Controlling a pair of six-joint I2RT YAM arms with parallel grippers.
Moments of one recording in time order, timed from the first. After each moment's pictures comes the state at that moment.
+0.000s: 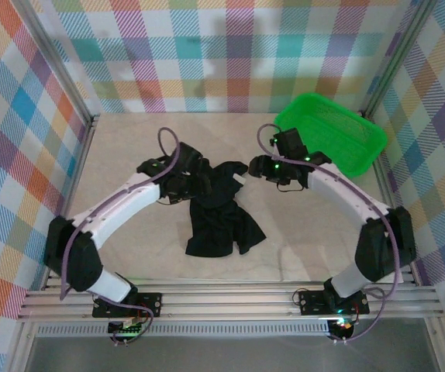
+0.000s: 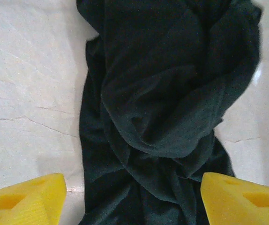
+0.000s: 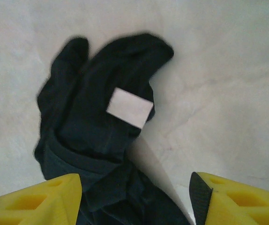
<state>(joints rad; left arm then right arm) -0.59 1.54 1.27 -0.86 -0.06 -0.78 0.46 1.58 1.24 -0.60 -0.22 0.61</state>
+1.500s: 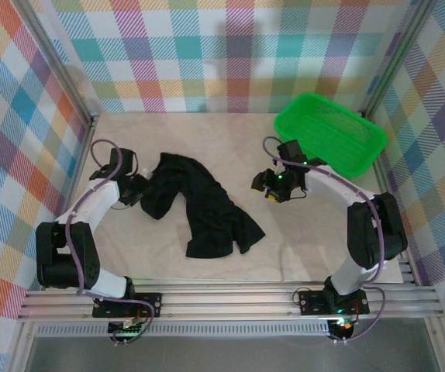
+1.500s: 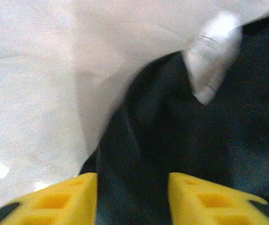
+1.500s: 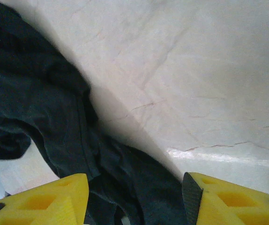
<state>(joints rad) -0.02 1.45 0.99 -0.66 0.01 -0.74 0.40 1.65 1.13 -0.60 -0.42 0.71</state>
